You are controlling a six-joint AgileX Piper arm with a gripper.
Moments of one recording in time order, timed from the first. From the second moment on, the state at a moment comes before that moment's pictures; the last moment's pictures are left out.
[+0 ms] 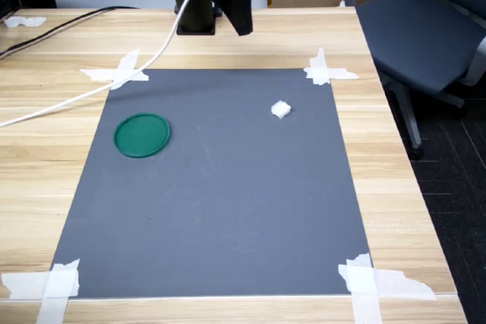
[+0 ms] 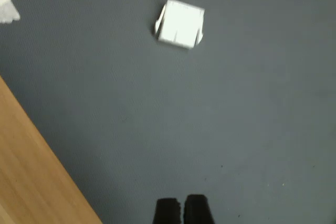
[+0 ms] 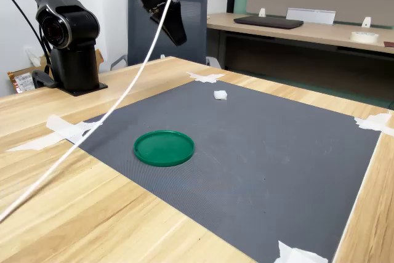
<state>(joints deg) 20.4 52.8 -33.9 13.8 43.0 -51.7</state>
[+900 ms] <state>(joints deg) 24.2 68.1 -45.4 3.4 50.8 -42.9</state>
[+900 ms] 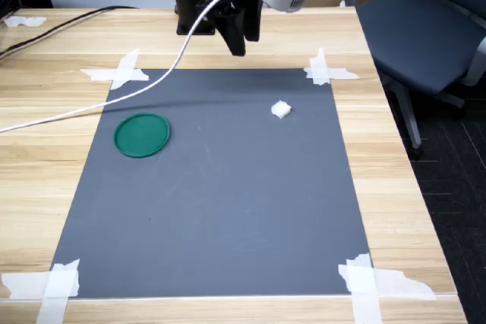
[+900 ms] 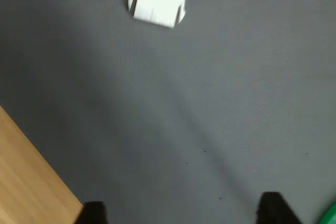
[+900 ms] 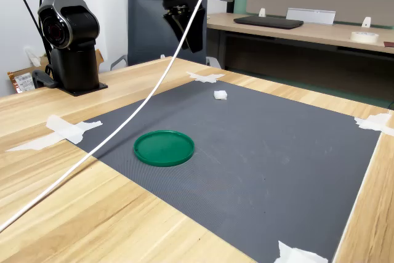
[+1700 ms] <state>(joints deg) 35.2 84.1 -55.7 -7.9 50.1 -29.1</state>
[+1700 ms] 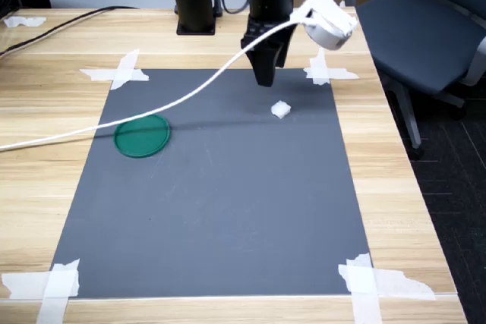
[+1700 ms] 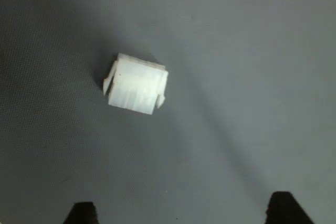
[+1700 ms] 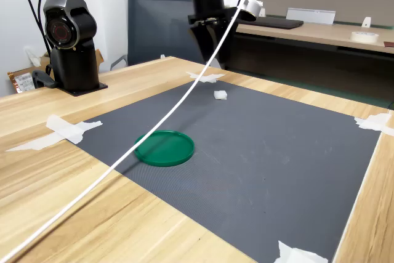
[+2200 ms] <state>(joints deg) 35.2 90.7 -56.9 -7.8 49.4 -36.1</state>
